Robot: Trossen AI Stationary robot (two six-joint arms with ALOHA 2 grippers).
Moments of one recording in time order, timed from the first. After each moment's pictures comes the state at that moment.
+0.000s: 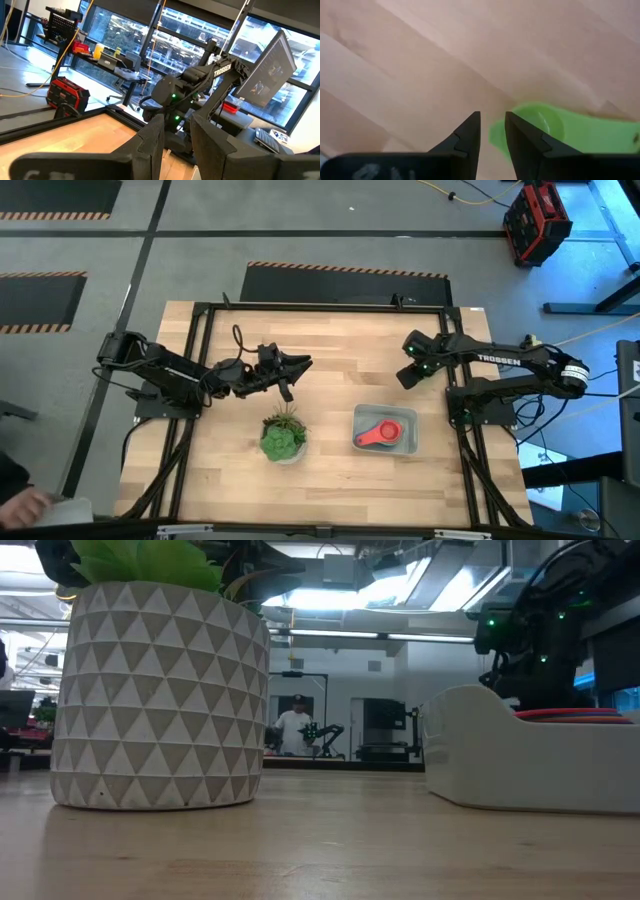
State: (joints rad) left arm -0.07 1.40 0.51 1.13 -0.45 -0.34; right arm -0.50 1.14 0.57 -0.80 0.04 0.47
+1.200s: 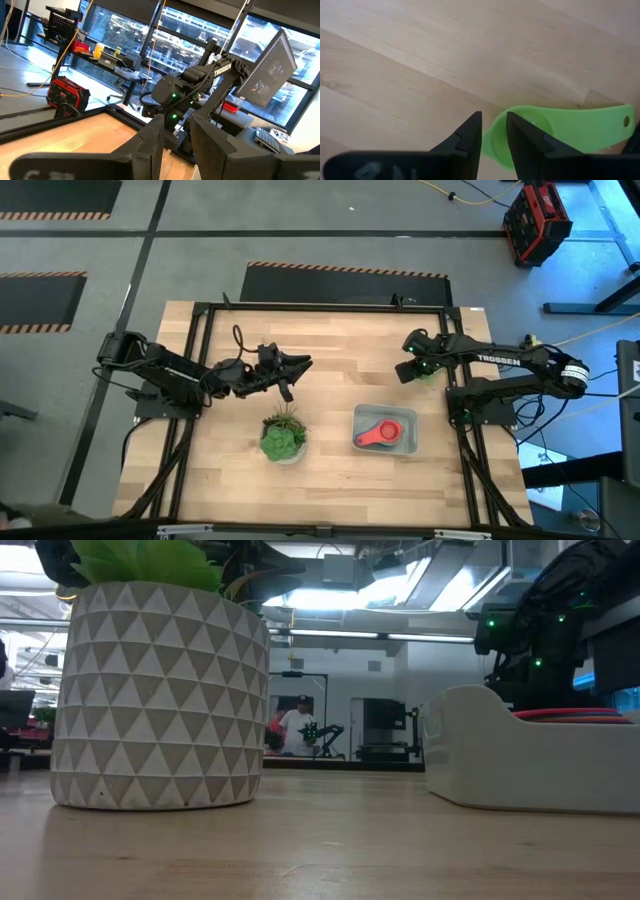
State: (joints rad) left arm -0.07 1.40 0.51 1.13 -0.45 -0.34; right arm -0.50 1.14 0.57 -0.78 0.12 0.67
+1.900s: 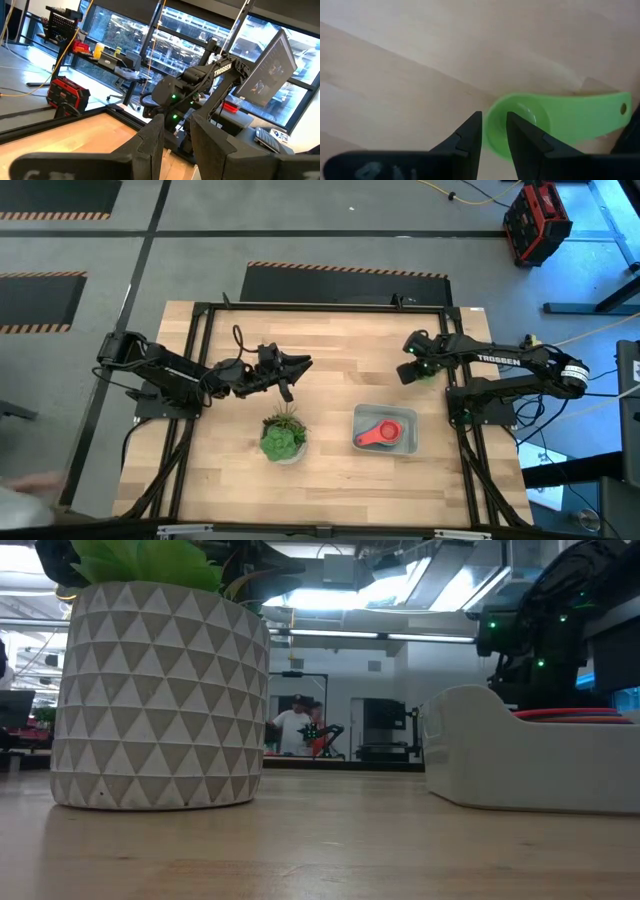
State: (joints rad) left arm -0.07 1.40 0.51 1.13 -0.45 -0.34; right arm -0.50 1.14 0.57 -0.81 0.12 0.68
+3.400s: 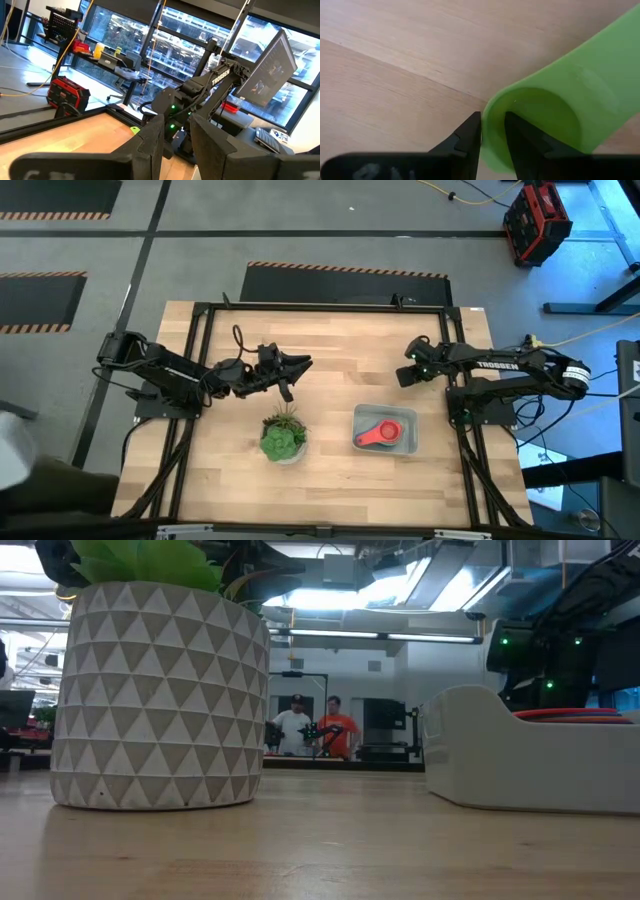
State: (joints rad) left arm -0.07 1.40 0.51 1.13 -0.45 -0.34; right arm -0.50 1.14 0.40 -0.58 0.09 0.73
